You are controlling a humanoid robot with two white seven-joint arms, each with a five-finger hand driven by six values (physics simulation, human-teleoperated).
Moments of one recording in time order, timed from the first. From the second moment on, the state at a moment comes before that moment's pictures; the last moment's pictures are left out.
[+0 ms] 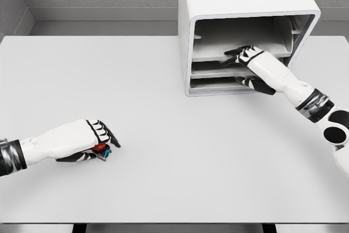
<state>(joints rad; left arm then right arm) 0.01 0.83 -0.25 -1.80 -0.49 -0.61 -0.39 -0.35 -0.57 0.35 -1.39 0.47 -0.61 0.06</state>
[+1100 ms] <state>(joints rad) -0.03 0.83 -0.20 -1.80 -0.49 -0.61 -0.39 -0.16 -0.67 0.20 -1.58 0.46 -0.61 0.06</state>
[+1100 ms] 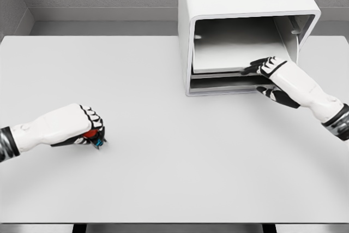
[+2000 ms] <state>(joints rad) -0.05 0.82 -0.08 -1.80 -0.50 -0.61 -0.39 -0.17 -0.66 0.13 -1.65 0.41 -0.61 0.06</state>
